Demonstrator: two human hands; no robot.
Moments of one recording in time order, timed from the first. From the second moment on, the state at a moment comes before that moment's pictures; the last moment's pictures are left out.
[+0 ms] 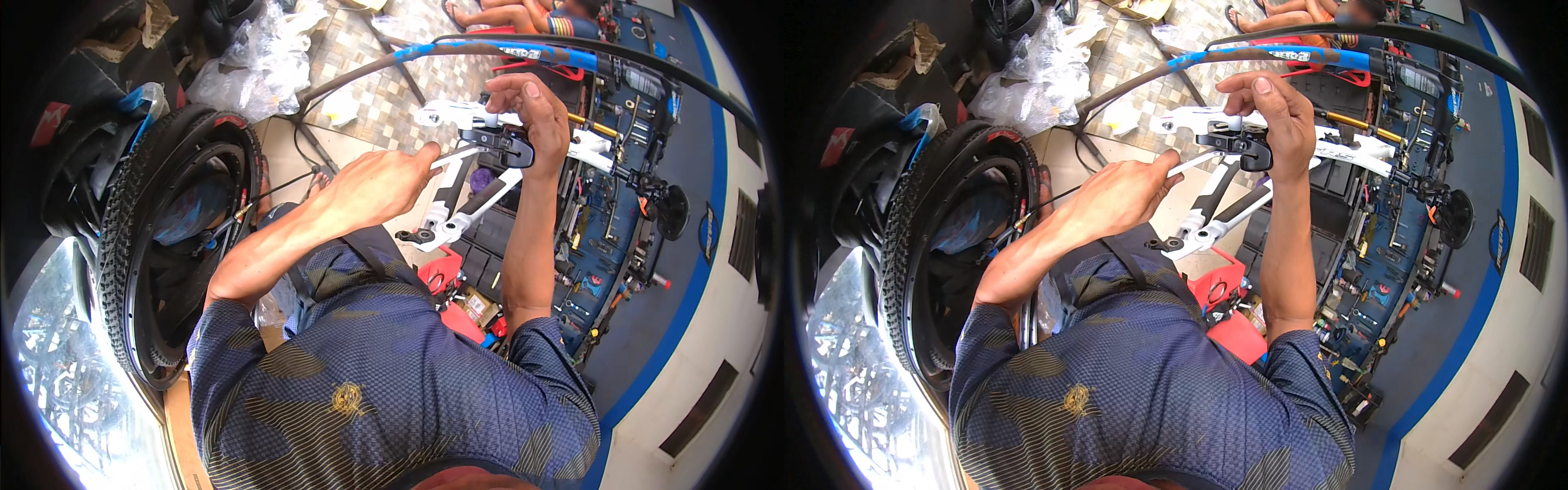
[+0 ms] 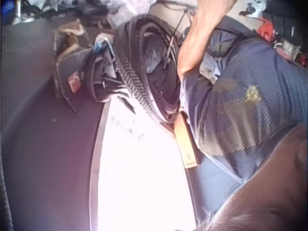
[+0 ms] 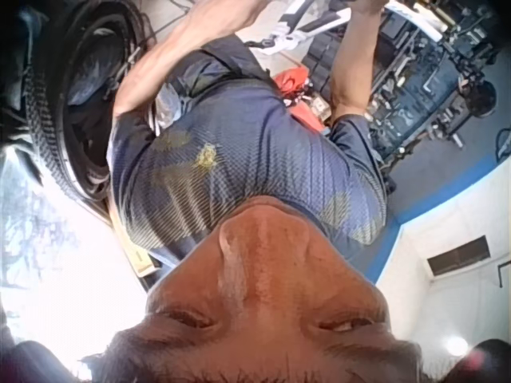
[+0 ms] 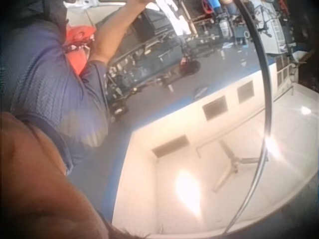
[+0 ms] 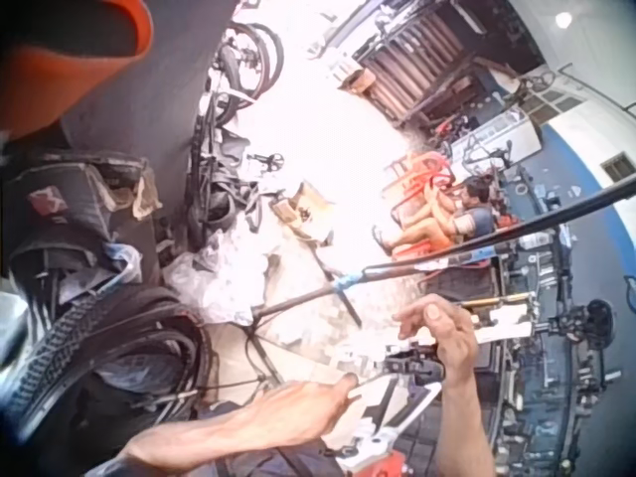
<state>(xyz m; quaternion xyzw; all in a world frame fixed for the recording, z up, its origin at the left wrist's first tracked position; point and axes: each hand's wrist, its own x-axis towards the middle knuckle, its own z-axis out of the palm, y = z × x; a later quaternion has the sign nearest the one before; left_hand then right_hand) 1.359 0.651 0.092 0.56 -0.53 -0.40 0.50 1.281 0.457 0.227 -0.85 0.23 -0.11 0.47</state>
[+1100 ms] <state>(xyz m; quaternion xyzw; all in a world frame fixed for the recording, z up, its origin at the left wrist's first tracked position) 1.358 0.647 0.093 0.49 -0.51 -0.45 0.55 1.279 0.453 0.225 -0.86 0.23 -0.11 0.45</state>
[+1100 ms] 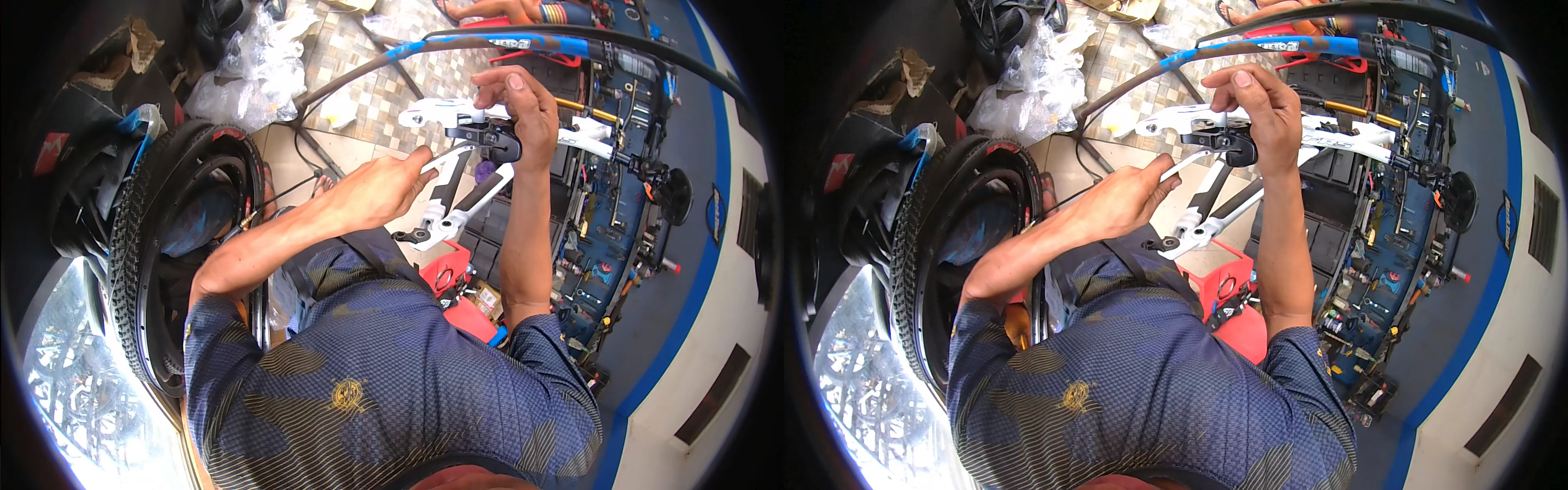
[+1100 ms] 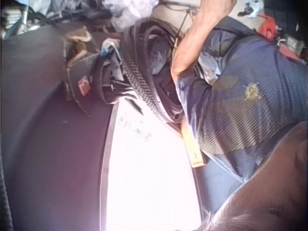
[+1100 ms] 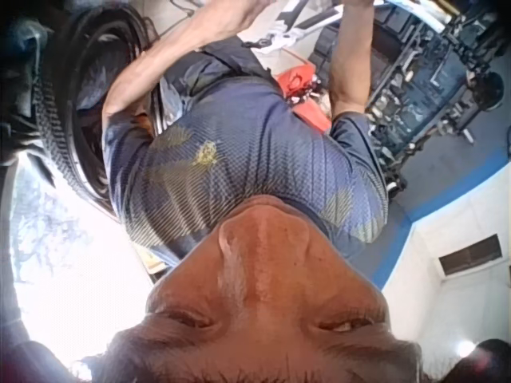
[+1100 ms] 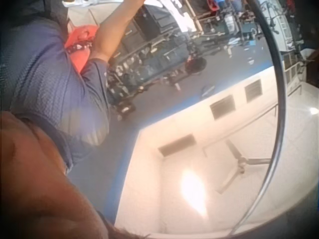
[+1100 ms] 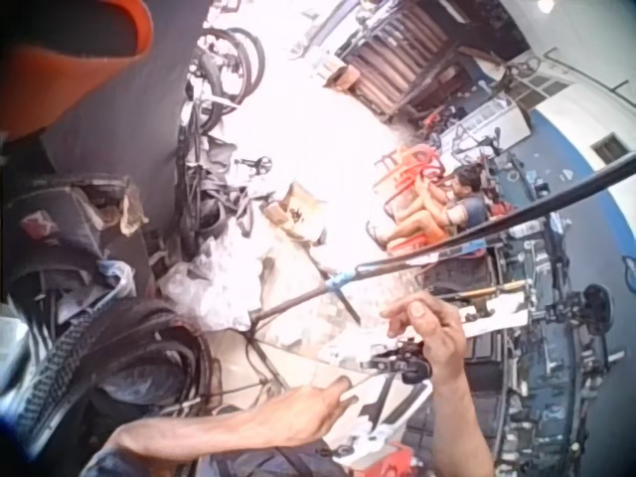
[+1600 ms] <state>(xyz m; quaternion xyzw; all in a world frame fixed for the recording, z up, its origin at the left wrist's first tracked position) 1.339 0.643 0.100 0.56 -0.44 -0.43 0.56 1.252 0.451 0.203 -0.60 0.19 -0.50 0.59</state>
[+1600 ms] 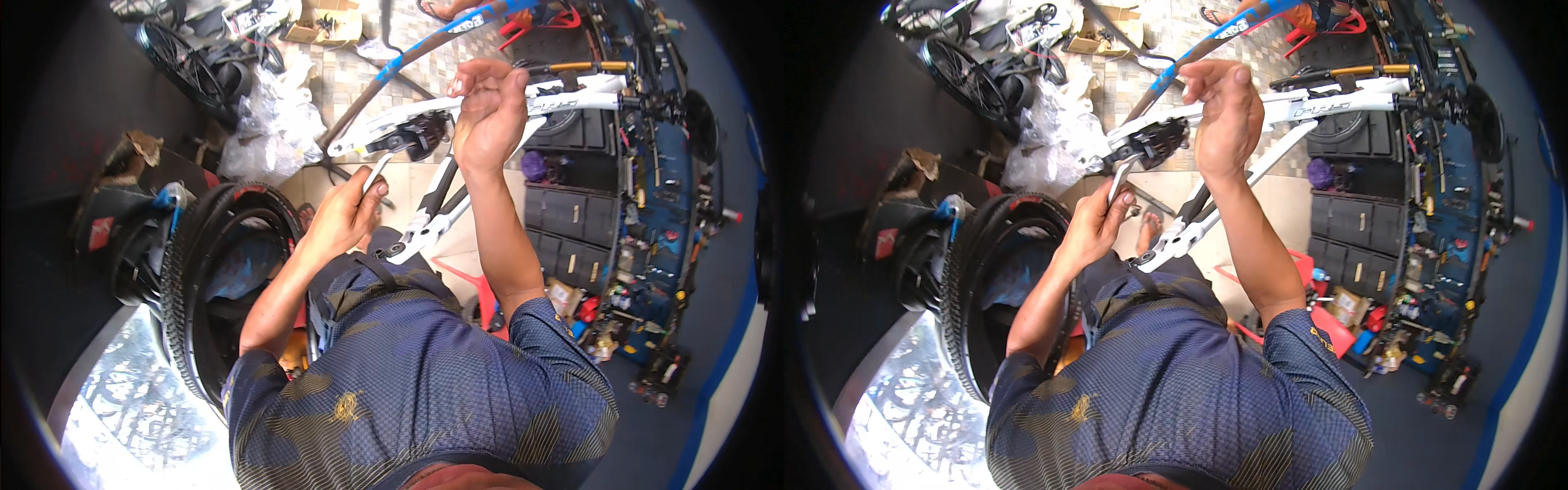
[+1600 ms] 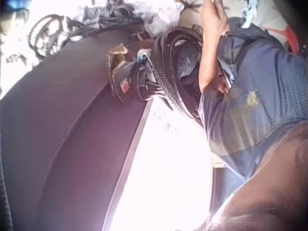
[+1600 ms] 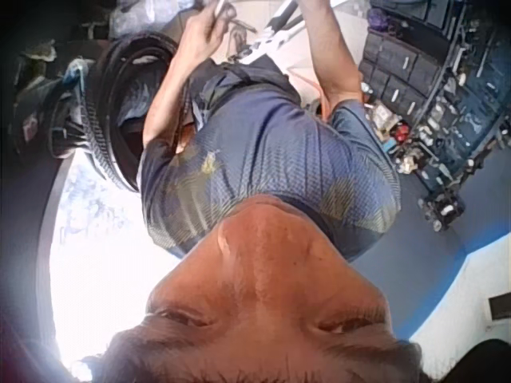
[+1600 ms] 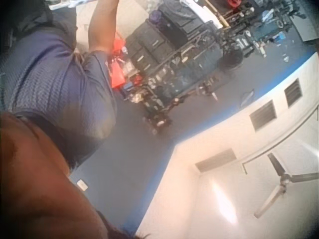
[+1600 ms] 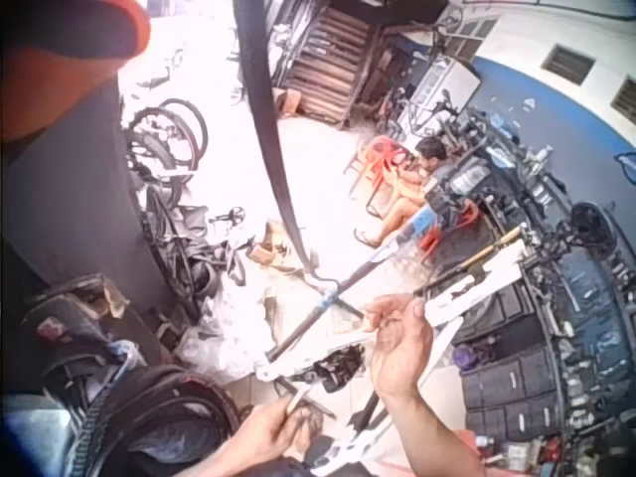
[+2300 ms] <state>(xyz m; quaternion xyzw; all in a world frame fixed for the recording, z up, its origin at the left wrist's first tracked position) 1.315 0.644 0.096 0.62 -0.32 -0.37 0.62 1.135 0.471 0.153 -0.90 0.18 -0.27 0.28</state>
